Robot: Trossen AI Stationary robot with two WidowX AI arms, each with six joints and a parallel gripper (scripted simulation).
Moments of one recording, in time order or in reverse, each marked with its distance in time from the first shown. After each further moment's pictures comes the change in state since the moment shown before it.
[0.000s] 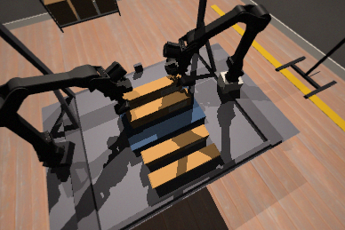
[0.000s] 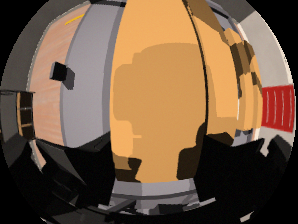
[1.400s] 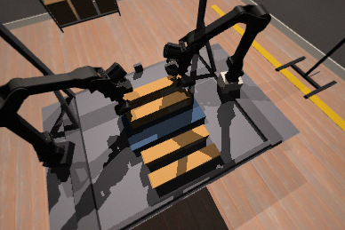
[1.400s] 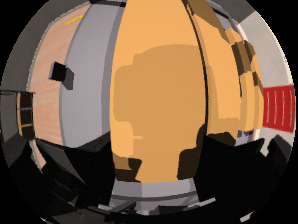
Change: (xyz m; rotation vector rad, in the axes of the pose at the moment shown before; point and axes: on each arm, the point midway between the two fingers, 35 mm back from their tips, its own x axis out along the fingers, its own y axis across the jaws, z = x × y) left arm 0.004 0.000 -0.002 -0.001 -0.003 -0.002; right arm 0.005 0.000 -0.001 0.000 -0.008 0.002
